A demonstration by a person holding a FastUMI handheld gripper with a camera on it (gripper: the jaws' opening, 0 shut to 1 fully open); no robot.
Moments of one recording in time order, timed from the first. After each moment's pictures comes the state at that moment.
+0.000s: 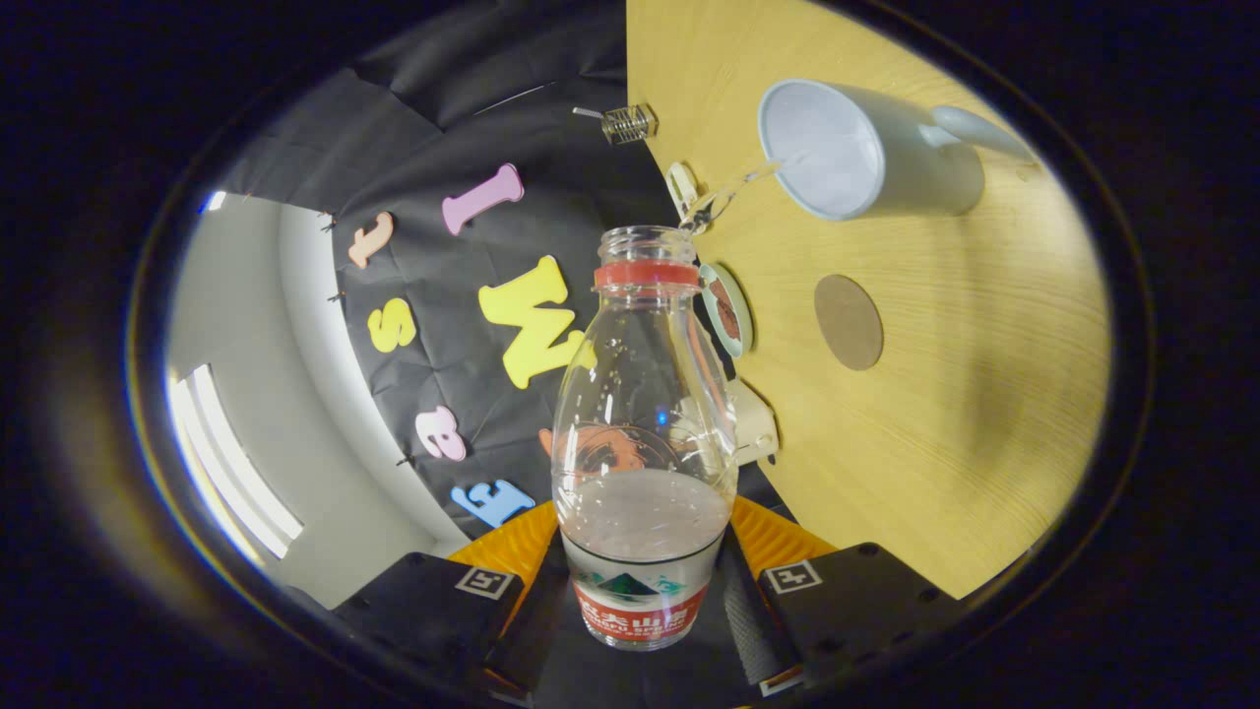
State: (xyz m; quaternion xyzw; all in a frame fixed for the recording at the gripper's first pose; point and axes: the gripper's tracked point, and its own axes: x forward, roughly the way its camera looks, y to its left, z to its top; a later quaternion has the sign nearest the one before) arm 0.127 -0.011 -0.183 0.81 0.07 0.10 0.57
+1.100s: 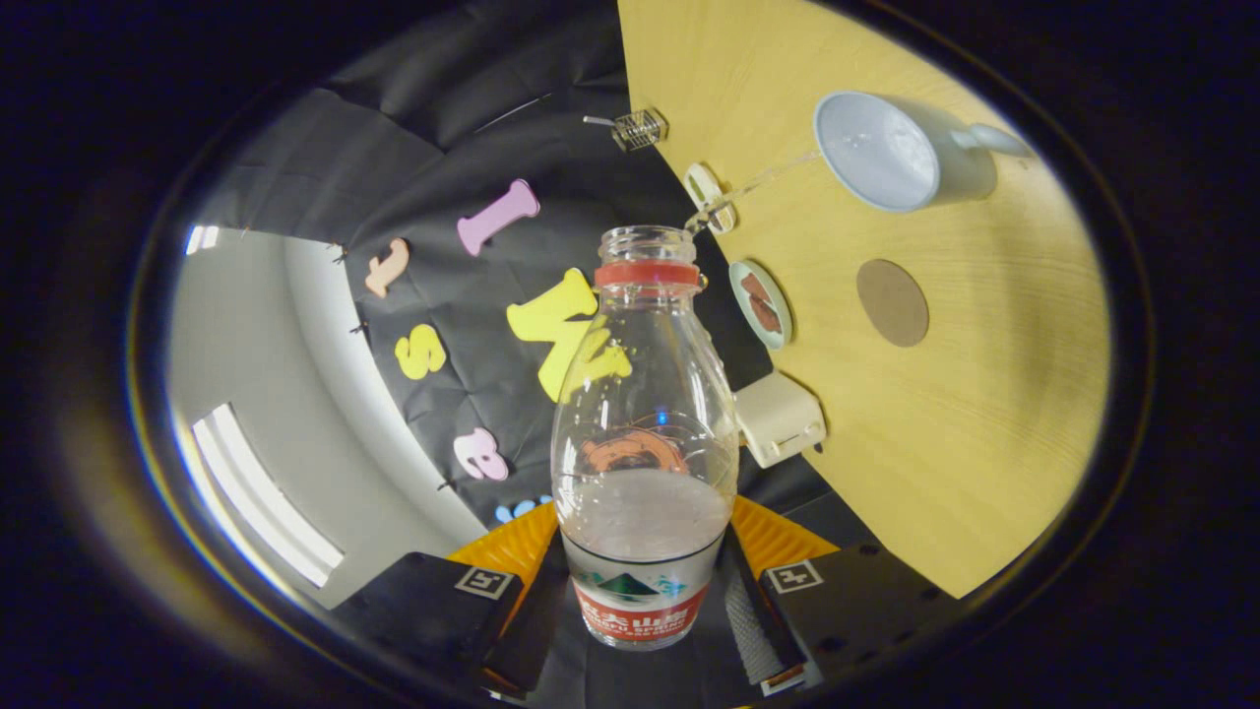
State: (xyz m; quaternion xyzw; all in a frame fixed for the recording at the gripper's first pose) arm 0.126 -0.033 -0.126 0.84 0.04 0.11 0.53
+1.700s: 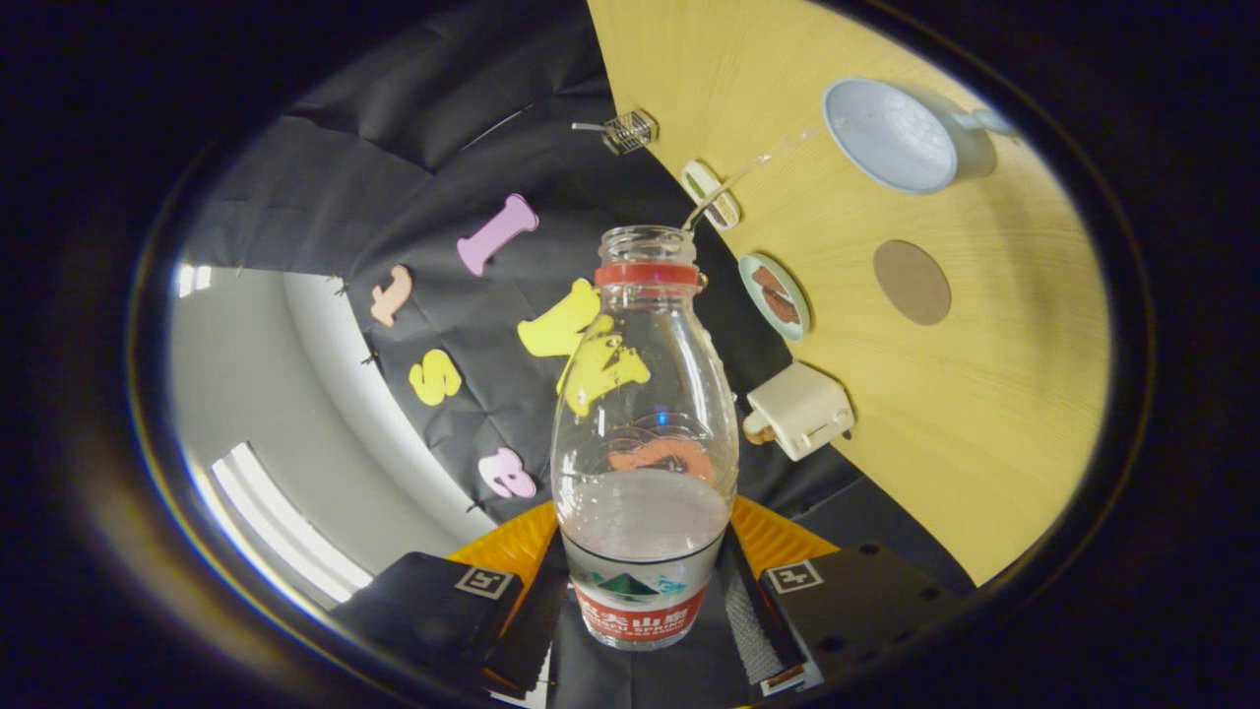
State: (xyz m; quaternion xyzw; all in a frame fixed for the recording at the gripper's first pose) arm 0.137 -0.045 -0.100 0.87 0.03 0.11 0.48
